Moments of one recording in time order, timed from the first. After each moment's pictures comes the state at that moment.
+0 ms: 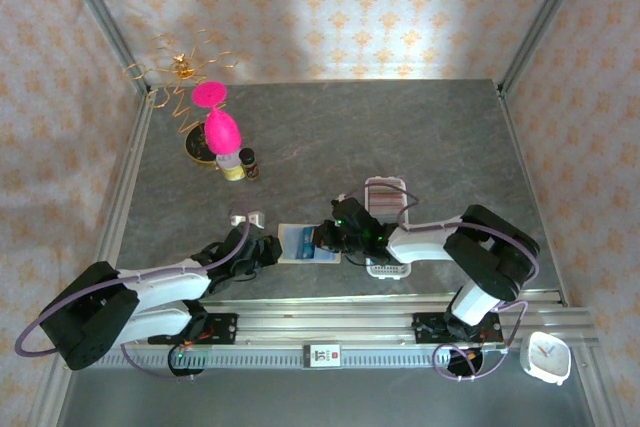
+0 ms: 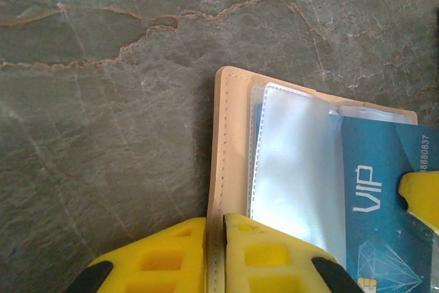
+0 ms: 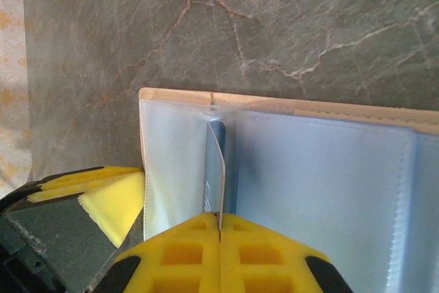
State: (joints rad) left arm -0.67 1.14 0.18 0.20 -0.02 -0.91; right arm 0.91 1.62 0.62 0.29 -0.20 1.05
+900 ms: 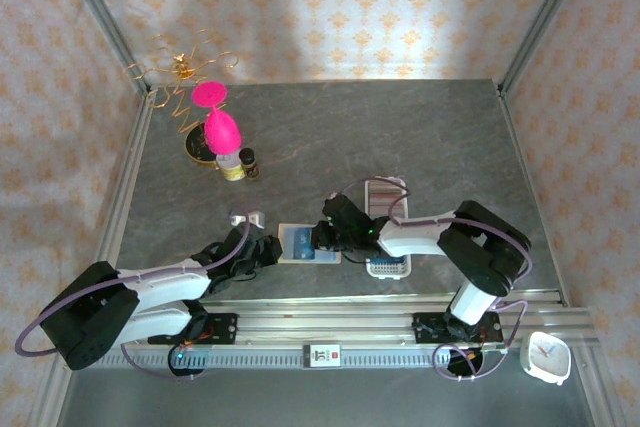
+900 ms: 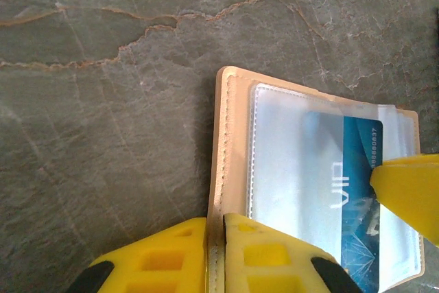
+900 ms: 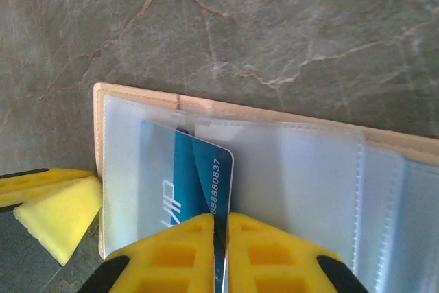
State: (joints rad) left arm -0.67 1.14 0.18 0.20 -0.02 -0.91; right arm 0.93 1.67 0.72 0.10 -0.14 0.94
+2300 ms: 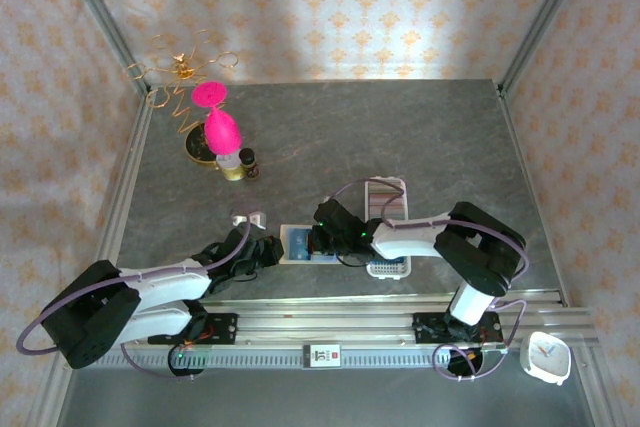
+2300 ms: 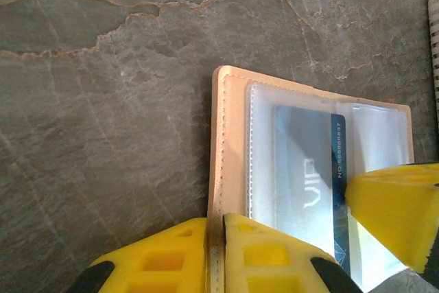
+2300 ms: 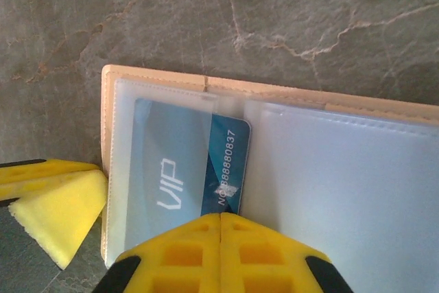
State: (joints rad) left arm -0.67 1.15 0.18 0.22 0.01 -0.91; right arm 0.98 1.69 0.76 0.05 -0.09 0.95
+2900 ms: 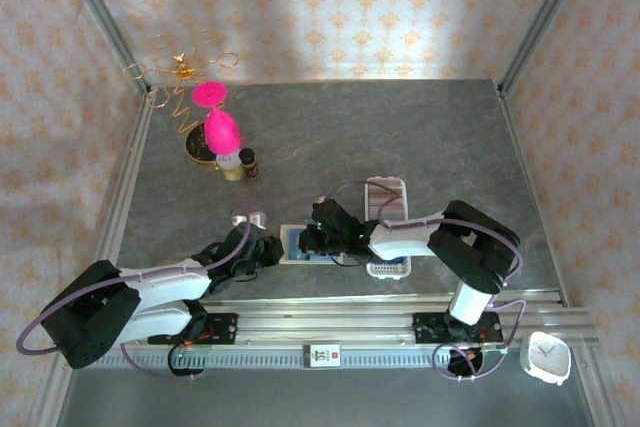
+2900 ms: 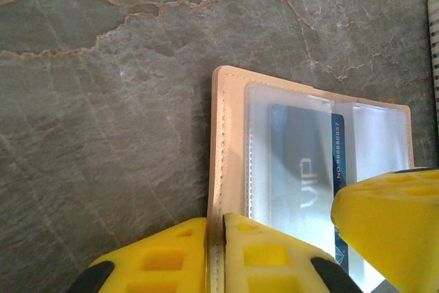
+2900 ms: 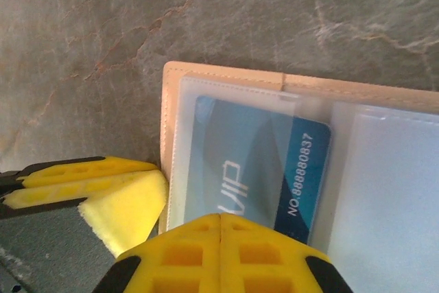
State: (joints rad) left arm -0.67 1.15 0.18 0.22 0.01 -0.91; right arm 0.99 1.71 0.76 0.17 -0.15 1.01
